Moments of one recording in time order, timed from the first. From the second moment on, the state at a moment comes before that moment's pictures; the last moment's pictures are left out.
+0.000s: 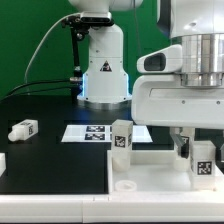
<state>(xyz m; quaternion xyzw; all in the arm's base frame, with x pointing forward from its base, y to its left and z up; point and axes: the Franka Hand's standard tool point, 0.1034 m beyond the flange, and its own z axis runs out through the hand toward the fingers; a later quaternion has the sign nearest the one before) 0.644 0.104 0.075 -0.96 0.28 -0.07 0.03</state>
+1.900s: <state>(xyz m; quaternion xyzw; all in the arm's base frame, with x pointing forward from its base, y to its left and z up) 0.637 0.081 0.099 -0.59 0.80 -0.03 0.09</state>
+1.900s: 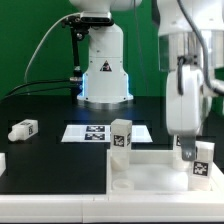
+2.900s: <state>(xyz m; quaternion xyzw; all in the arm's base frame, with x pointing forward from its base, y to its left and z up) 0.633 0.031 0.135 -0.70 0.70 -0.05 0.11</state>
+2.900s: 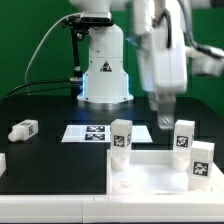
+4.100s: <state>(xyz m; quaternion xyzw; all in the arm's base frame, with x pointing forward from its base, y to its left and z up) 0.589 -0.052 0.133 -0.93 0.37 -0.07 0.07</state>
